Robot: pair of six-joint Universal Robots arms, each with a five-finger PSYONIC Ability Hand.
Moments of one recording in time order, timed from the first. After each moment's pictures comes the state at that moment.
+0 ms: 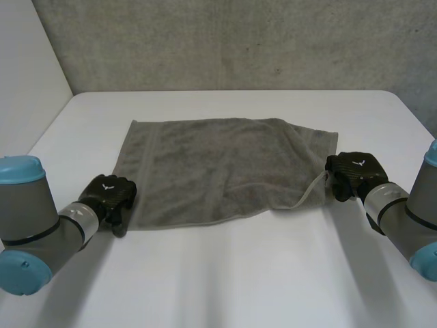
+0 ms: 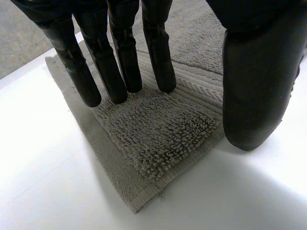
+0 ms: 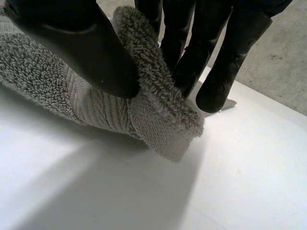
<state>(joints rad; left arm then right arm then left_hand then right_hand) 4.53 -2.10 -1.73 3.35 -1.35 3.55 1.75 -1.09 1.66 -0.24 1.37 2.89 0.69 0.70 0.70 0.70 0.45 1.31 1.29 1.29 1.32 1.15</state>
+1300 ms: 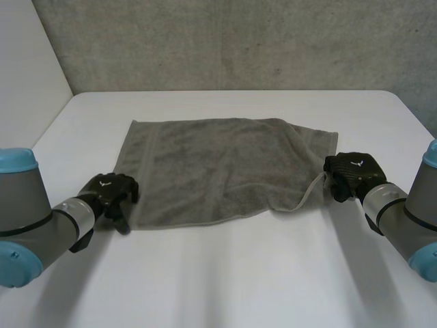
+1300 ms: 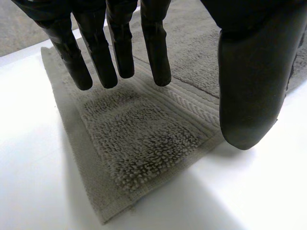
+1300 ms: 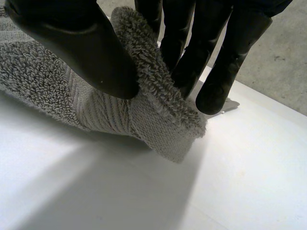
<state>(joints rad) 4.55 -2.10 -1.69 3.27 -1.30 3.41 1.76 -1.09 1.67 -0.24 1.37 2.89 0.46 0.48 0.48 0.47 0.27 1.31 1.29 1.29 1.28 1.11</state>
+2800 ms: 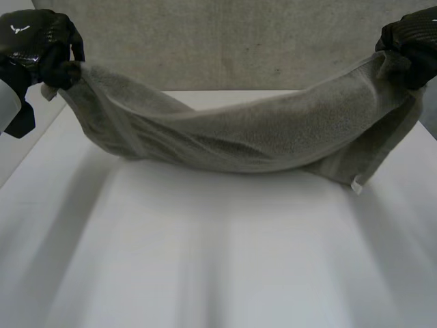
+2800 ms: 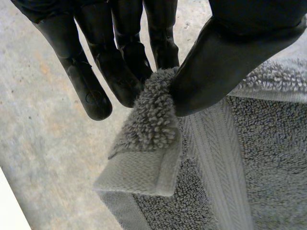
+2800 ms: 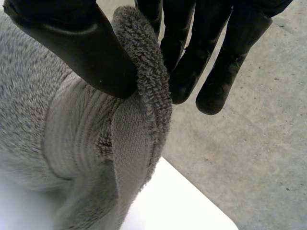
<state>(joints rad) 4.58 -1.64 -1.42 3.21 -1.28 3.20 1.64 -1.37 0.99 0.53 1.17 2.73 1.26 1.31 1.33 1.36 1.11 1.29 1.30 1.29 1.30 1.12</state>
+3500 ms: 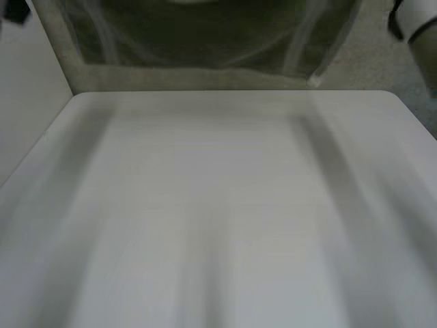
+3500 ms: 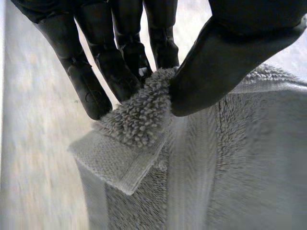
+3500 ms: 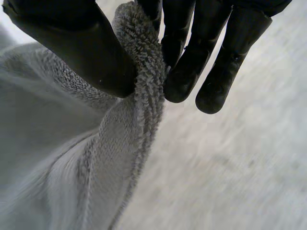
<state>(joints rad) 4.59 -2.11 -0.67 3.35 -1.35 2.92 1.81 -1.07 0.79 -0.25 1.26 3.07 1.25 1.31 1.34 1.36 1.11 1.30 1.30 1.30 1.30 1.13</state>
